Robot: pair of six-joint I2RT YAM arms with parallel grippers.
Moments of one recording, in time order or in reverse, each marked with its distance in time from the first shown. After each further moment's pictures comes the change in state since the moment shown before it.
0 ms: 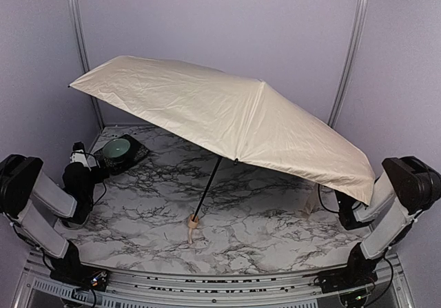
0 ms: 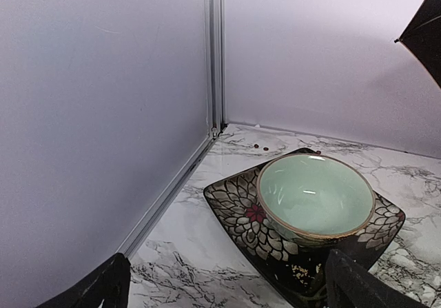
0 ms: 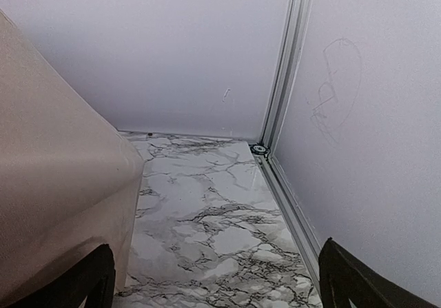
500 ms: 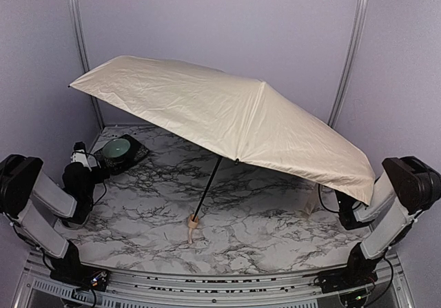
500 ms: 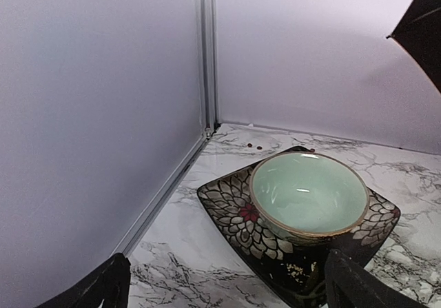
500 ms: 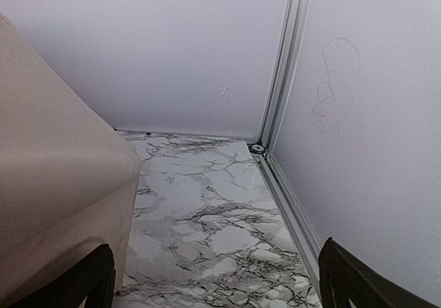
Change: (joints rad) left arm 0.000 0.000 0.000 0.000 0.021 0.007; right arm -0.005 0.000 0.000 -0.003 -0.001 0.000
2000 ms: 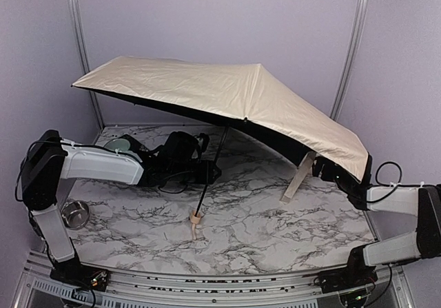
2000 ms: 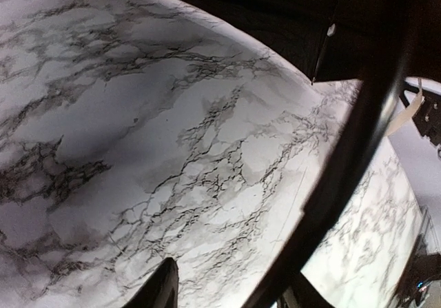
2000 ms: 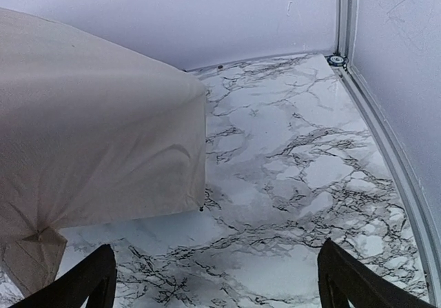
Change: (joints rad) left arm -0.807 0.273 0.937 -1.140 0.377 -0.513; right arm 0.000 -0.387 0.212 -0.937 -0.241 0.347
